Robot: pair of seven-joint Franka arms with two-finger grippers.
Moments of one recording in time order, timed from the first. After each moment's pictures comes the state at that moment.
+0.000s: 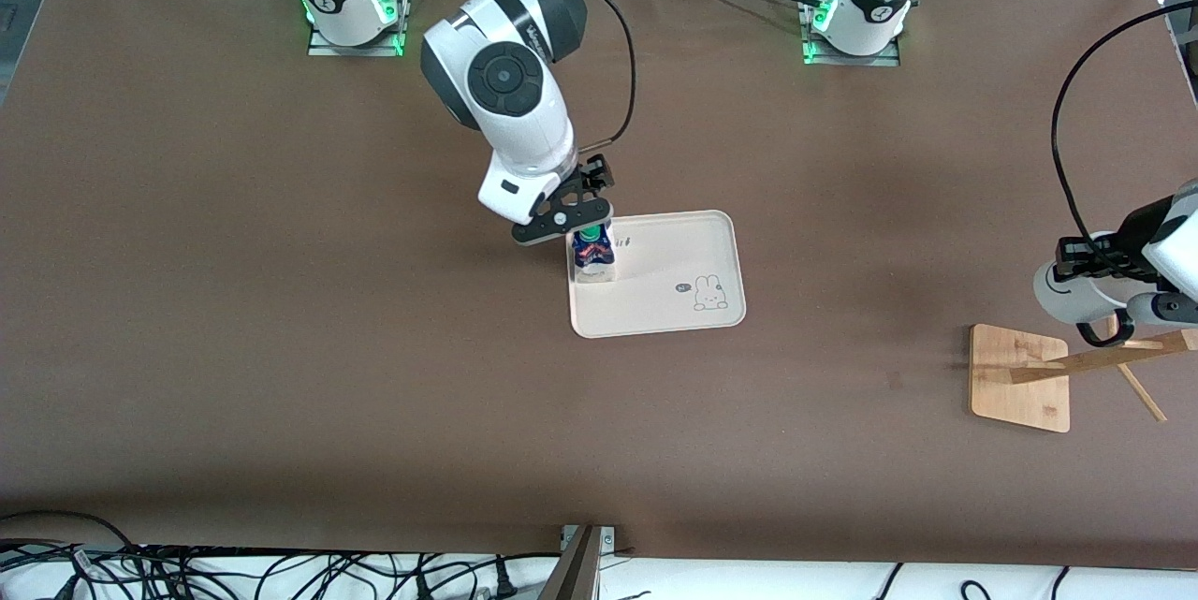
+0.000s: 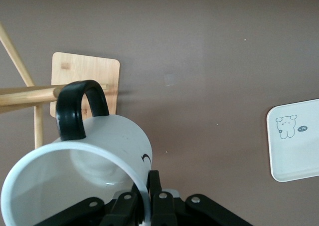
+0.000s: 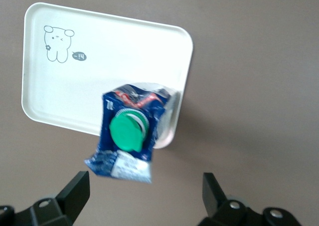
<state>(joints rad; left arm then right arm) 0.28 0.36 -0.25 -1.35 0.03 1.66 0.10 0.74 0.55 -0.02 -1.42 0.12 1.99 0.40</state>
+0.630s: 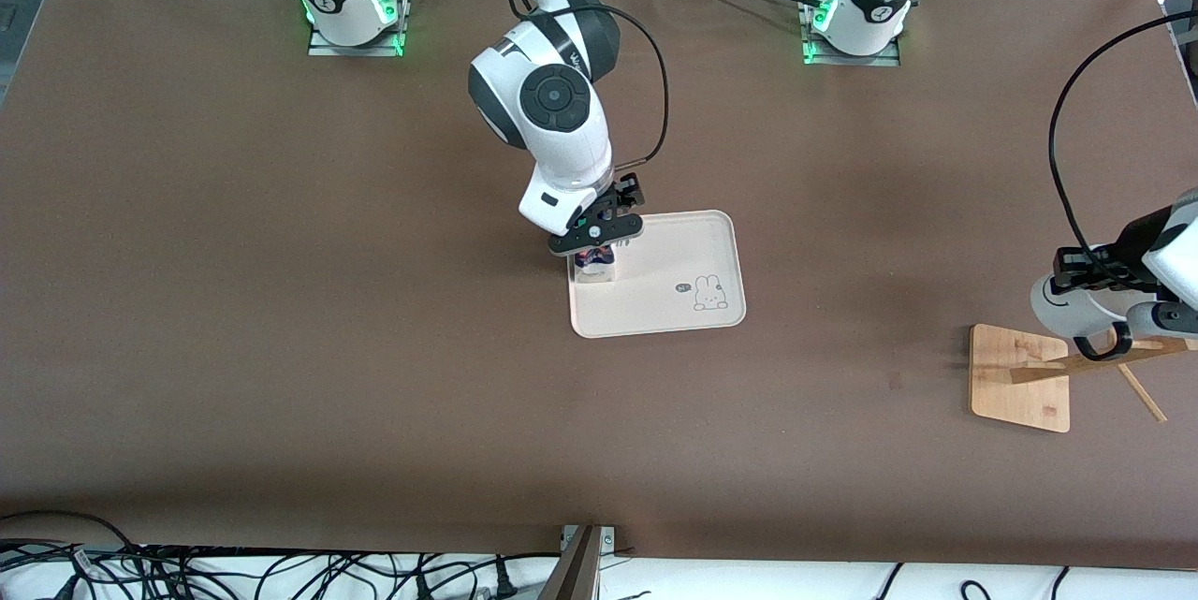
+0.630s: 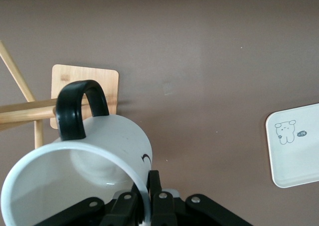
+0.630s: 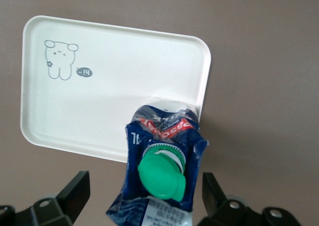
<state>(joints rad) 0.28 0.37 -0.25 -1.34 0.04 1.69 0.13 0.78 0.65 -0.02 -1.35 0.08 2.03 0.48</state>
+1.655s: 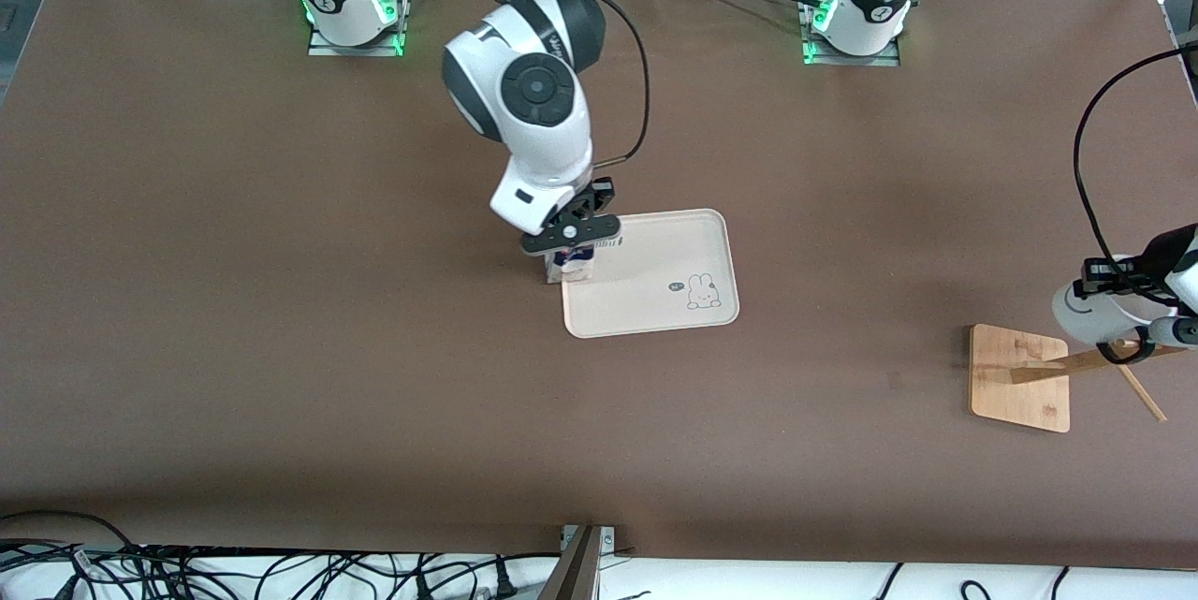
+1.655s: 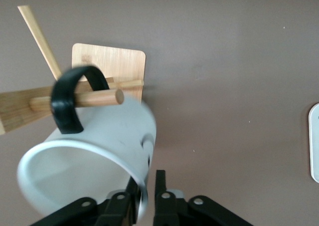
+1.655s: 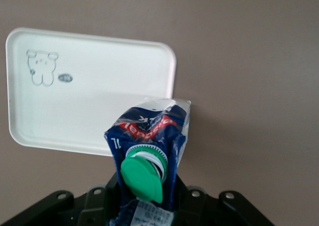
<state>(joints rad) 0.35 0.43 -0.25 -1.34 0.09 1.66 0.16 0.73 0.58 -0.05 -1.30 0.07 1.86 0.47</state>
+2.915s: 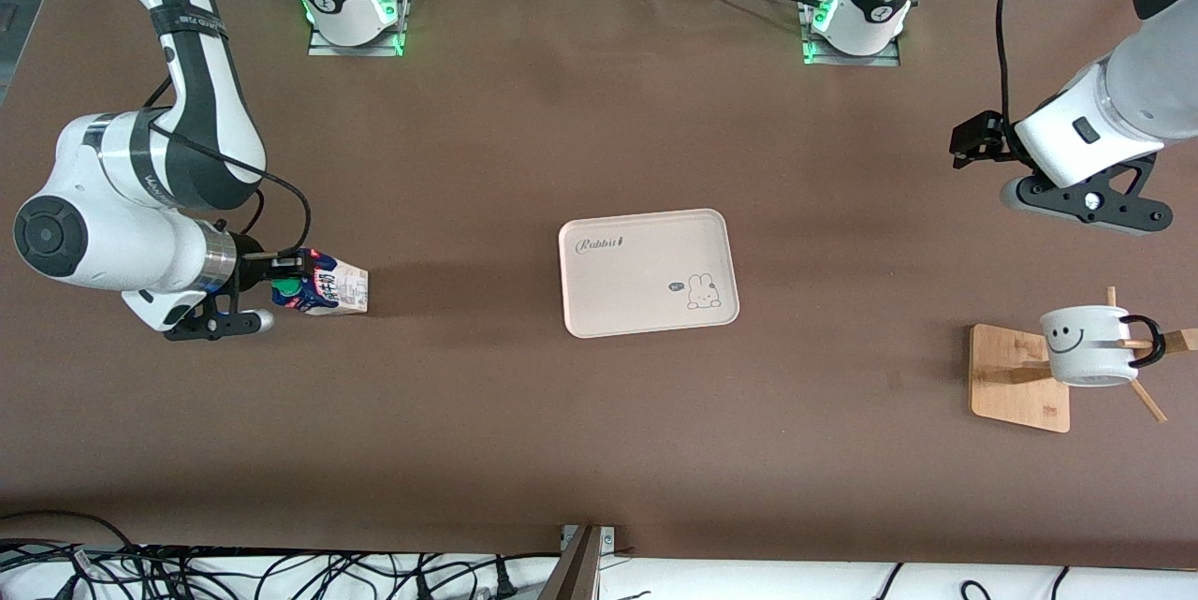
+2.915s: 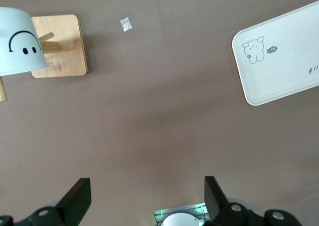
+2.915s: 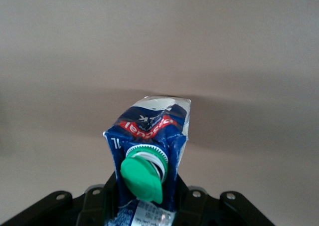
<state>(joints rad) 0.14 0.21 -0.32 -1.33 0.10 1.32 0.05 0.21 0.43 -0.14 -1.62 0.16 1.86 -0.06</state>
